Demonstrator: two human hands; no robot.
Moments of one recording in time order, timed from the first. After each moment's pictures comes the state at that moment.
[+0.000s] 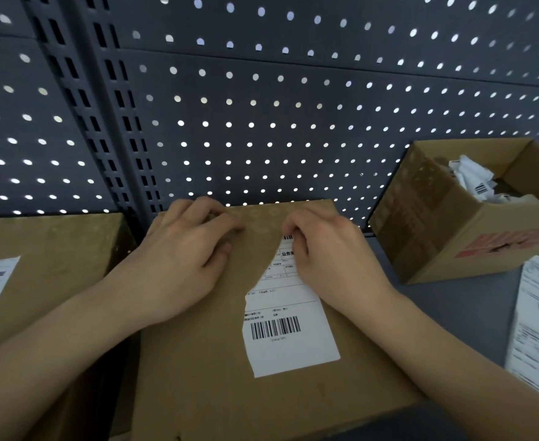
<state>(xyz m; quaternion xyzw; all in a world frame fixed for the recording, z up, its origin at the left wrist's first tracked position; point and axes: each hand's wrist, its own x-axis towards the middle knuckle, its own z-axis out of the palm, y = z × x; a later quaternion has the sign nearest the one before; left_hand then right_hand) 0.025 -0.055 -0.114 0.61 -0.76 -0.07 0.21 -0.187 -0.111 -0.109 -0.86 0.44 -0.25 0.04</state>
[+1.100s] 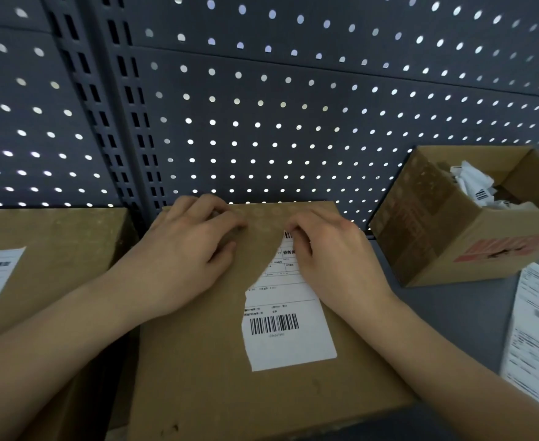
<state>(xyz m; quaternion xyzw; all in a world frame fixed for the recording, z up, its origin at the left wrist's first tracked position) 0.024 -0.057 -0.114 0.61 -0.76 -0.05 0.20 -0.188 -0.106 -0.110 -0.86 0.45 -0.26 0.03</state>
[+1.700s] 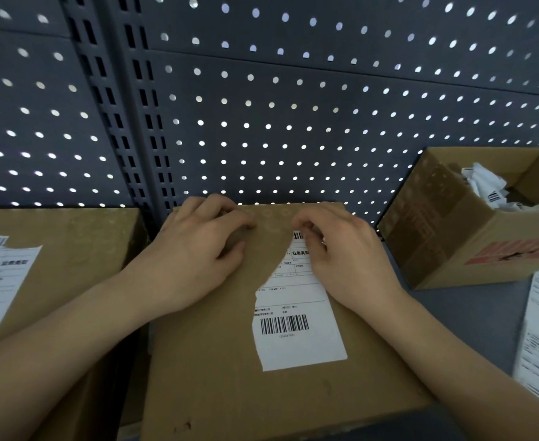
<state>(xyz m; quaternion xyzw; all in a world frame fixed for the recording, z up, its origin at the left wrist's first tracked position) 0.025 -0.056 -0.113 0.62 -0.75 -0.10 0.21 -0.191 -0.112 -0.111 -0.86 0.42 -0.29 0.07</state>
